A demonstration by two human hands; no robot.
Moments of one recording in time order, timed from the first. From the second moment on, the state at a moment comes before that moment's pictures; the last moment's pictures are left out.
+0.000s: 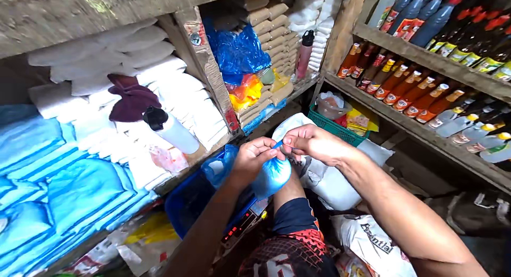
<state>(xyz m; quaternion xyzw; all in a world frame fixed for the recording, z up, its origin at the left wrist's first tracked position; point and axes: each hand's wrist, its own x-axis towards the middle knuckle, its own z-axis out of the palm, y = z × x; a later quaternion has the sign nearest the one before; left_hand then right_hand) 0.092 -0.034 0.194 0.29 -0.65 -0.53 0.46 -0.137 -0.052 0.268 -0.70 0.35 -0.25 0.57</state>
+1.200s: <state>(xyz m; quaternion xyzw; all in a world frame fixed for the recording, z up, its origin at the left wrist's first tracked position) 0.072 -0.001 0.106 0.48 -0.60 -0.45 0.46 -0.122 0.000 0.113 -0.71 0.37 -0.37 0.47</state>
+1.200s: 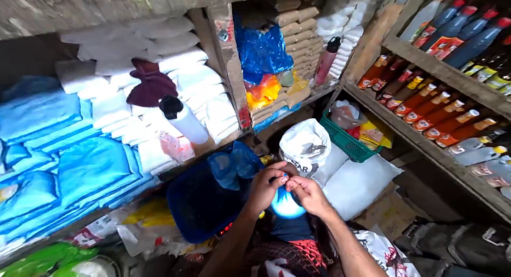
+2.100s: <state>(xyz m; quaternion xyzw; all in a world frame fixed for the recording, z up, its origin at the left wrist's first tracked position) 0.050 -0.035 0.077 0.32 -0.72 -0.51 0.34 -0.159 0.002 0.059 -0.60 0.41 -0.52 0.45</state>
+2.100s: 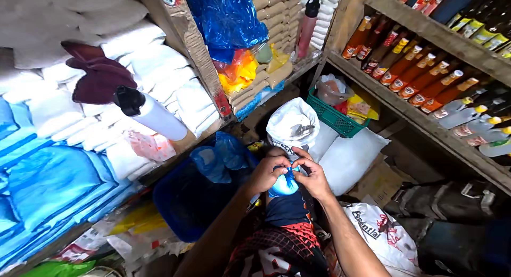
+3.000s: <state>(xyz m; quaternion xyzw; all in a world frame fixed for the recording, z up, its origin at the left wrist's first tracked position) 0.038 -0.021 0.070 0.39 -0.63 -0.52 0.41 -0.144 -0.001 0.073 -0.73 0.51 -0.42 0.14</state>
